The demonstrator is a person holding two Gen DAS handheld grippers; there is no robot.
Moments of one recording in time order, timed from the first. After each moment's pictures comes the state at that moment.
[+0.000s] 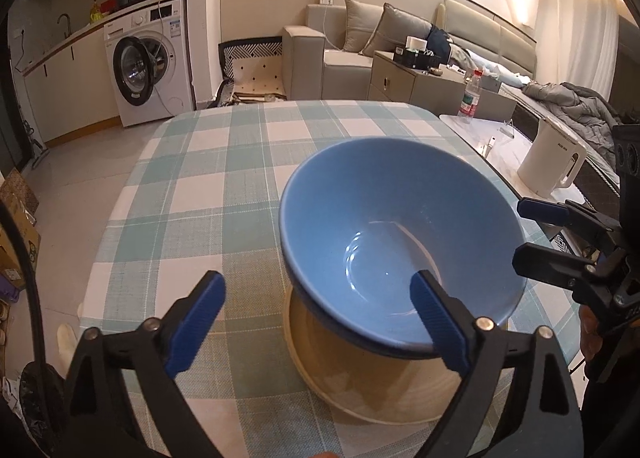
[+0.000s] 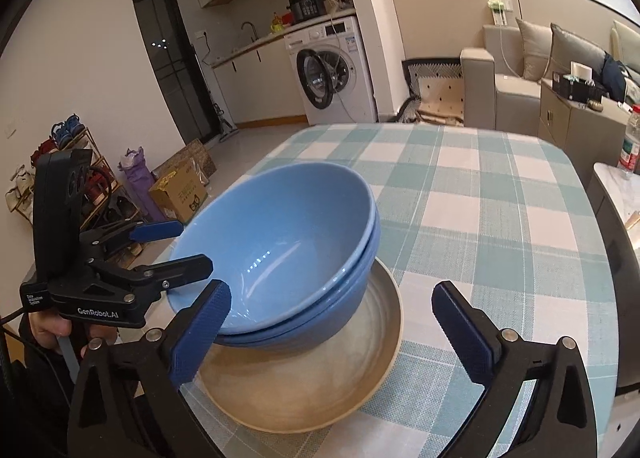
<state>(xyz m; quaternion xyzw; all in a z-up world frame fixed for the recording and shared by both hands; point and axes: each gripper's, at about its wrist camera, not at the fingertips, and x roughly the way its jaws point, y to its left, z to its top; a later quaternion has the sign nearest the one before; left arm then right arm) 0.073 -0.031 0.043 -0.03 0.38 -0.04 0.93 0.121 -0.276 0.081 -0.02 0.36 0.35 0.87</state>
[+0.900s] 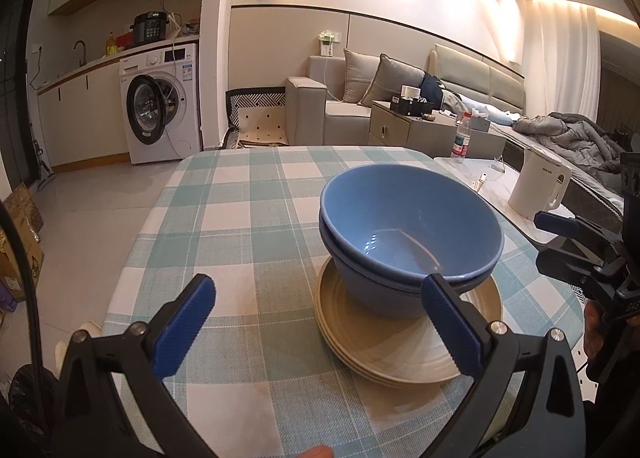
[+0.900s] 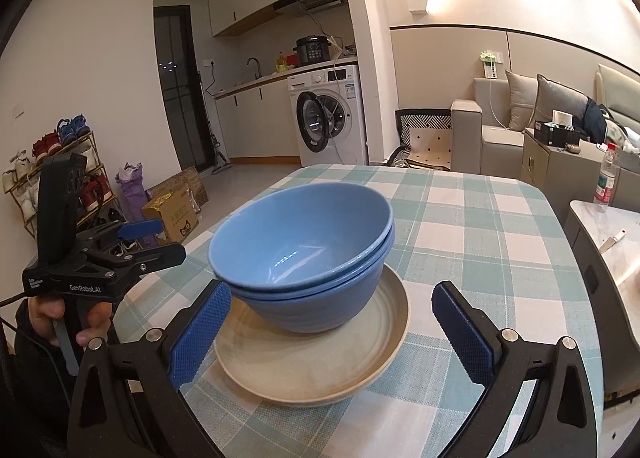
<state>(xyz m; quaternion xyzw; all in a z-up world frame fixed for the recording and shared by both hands) 0.008 -0.003 0.044 -0.03 0.28 -0.04 0.96 0.048 -0.288 0.087 -0.03 0.26 0.33 0.91</state>
